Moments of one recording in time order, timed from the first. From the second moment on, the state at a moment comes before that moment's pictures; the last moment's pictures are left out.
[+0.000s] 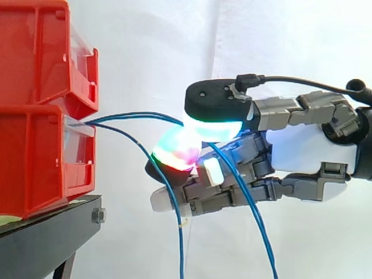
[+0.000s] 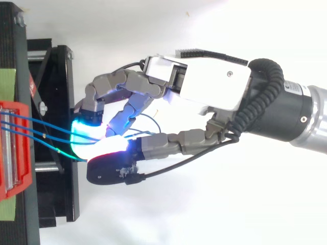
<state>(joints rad) 0.17 -2.27 -1.26 -2.63 -1.16 -0.28</state>
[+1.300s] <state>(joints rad) 0.17 -2.25 -1.26 -2.63 -1.05 -0.52</state>
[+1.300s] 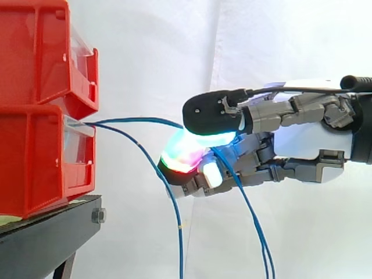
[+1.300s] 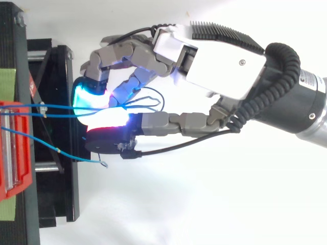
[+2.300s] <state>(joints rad) 0.17 -2.22 -1.26 -2.67 -1.03 -0.45</state>
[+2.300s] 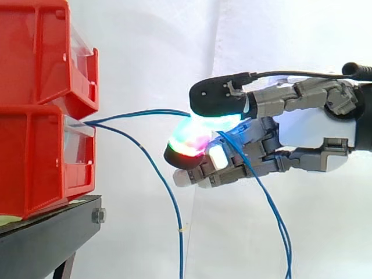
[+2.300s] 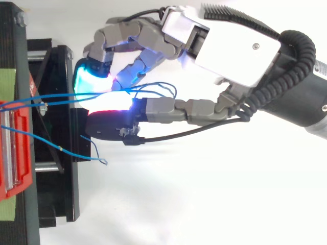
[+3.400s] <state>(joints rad) 0.17 -2.23 -1.26 -2.77 -1.04 -0.19</state>
